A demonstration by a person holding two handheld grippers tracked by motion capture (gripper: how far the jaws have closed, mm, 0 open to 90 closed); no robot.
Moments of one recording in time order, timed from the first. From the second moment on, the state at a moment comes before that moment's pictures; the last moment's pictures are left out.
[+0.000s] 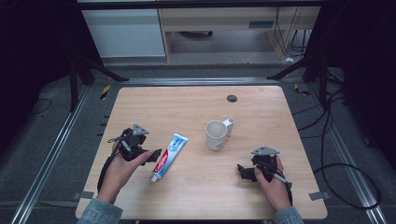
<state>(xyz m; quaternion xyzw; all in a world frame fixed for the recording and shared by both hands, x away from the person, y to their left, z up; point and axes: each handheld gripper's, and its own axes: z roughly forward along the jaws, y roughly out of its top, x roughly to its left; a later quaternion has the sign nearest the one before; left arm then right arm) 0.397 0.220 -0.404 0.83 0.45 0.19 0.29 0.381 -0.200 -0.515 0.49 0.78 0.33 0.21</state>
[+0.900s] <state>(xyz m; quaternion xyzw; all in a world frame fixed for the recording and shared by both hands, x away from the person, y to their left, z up) 0.429 0.172 -0.417 0.87 0.43 0.13 0.19 0.382 -0.199 -0.515 0.49 0.78 0.33 0.21</state>
